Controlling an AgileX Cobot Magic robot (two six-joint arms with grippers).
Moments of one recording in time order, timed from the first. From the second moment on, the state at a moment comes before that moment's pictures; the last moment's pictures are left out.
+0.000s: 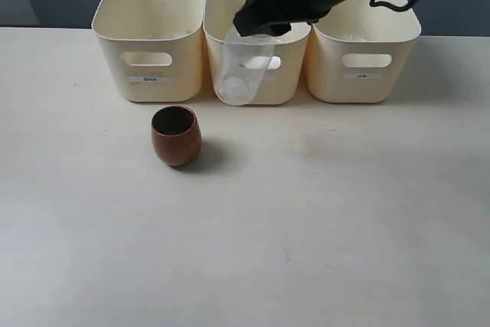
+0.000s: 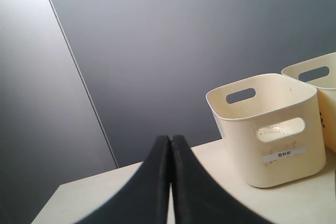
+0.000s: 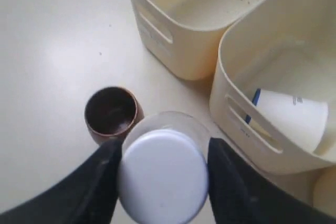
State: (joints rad) left arm -0.02 0.04 0.00 0.16 -0.10 0.12; right arm 0.48 1.64 -1.39 0.54 0.67 -0.68
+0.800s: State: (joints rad) left arm -0.02 0.04 0.00 0.16 -0.10 0.12; right arm 0.63 1.67 -1.39 0.96 0.23 -1.20
